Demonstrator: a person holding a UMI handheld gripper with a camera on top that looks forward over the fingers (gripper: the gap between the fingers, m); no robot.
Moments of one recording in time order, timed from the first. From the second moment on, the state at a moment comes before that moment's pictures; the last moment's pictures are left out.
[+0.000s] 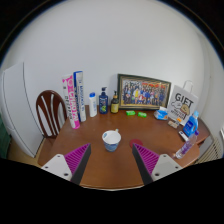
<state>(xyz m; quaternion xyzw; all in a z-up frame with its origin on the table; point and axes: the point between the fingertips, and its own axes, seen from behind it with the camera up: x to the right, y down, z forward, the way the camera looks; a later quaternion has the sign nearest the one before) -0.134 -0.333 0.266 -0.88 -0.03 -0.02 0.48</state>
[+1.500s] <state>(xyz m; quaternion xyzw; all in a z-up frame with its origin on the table) 0.345 -0.220 0.069 -0.81 0.01 -0.02 0.59</state>
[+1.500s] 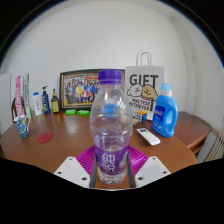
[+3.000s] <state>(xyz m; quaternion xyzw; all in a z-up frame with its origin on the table) 0.006 -0.094 0.202 -0.45 -0.61 -0.59 0.27</state>
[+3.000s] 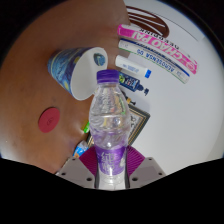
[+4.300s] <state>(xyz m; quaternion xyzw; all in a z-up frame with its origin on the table) 0.018 -0.086 0.071 -0.80 -0.08 0.06 0.59</state>
